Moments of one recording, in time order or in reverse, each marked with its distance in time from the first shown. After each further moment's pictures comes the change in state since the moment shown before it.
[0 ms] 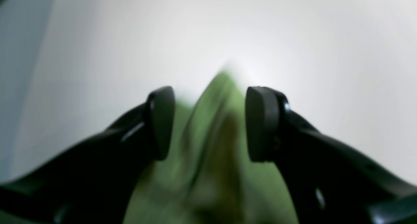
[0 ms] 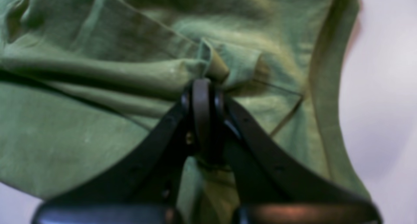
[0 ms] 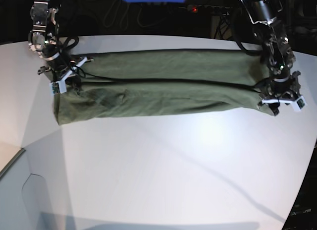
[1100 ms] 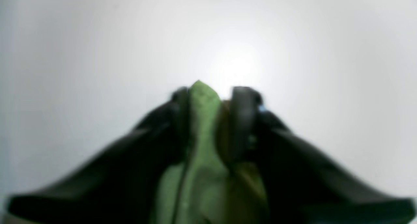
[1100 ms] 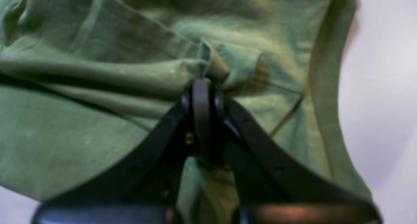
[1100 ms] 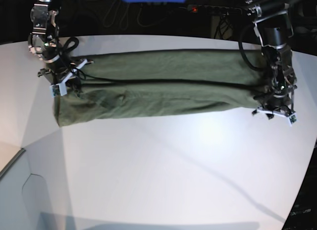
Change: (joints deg) left arm -9.3 -7.1 7.5 -17.0 0.5 0.0 5.0; right arm 1.1 0.0 0.0 -0.1 -0.4 0.0 -0.7
